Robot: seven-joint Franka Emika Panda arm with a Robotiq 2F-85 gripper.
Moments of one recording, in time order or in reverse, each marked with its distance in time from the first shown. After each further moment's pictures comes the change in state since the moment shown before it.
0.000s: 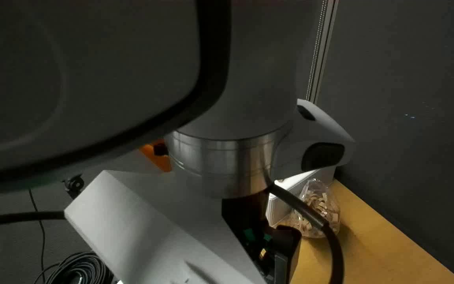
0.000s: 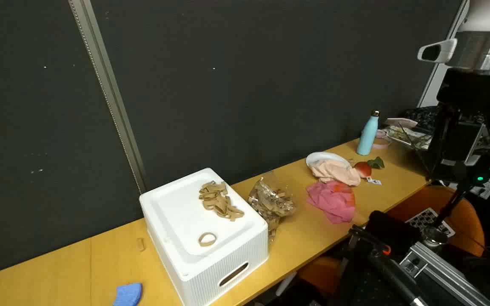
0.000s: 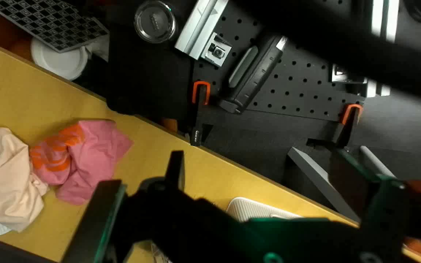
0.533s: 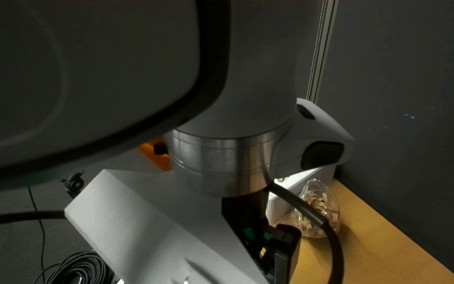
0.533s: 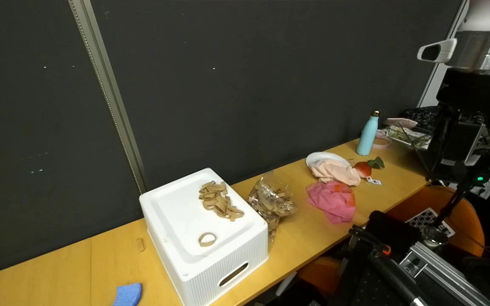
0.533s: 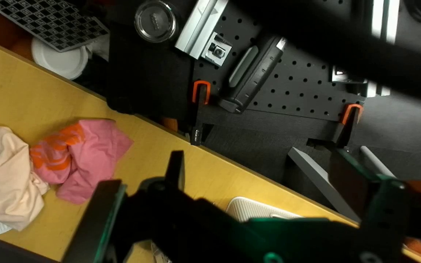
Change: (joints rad) arm 0.001 0.000 0.003 0.002 0.000 0.000 0.000
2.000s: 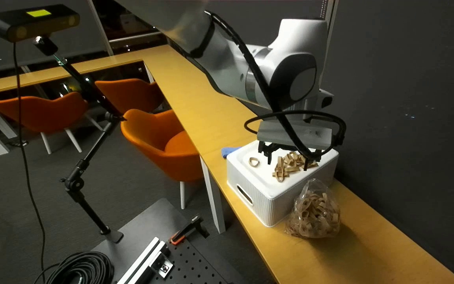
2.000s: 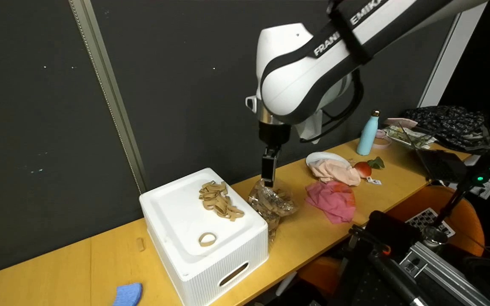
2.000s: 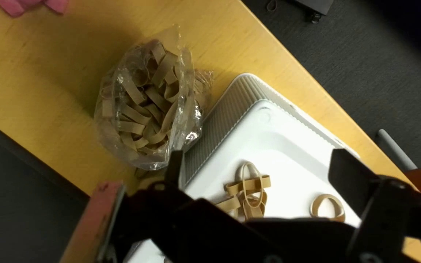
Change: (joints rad) arm 0.169 1.064 0.161 0.658 0.150 0.459 -0.046
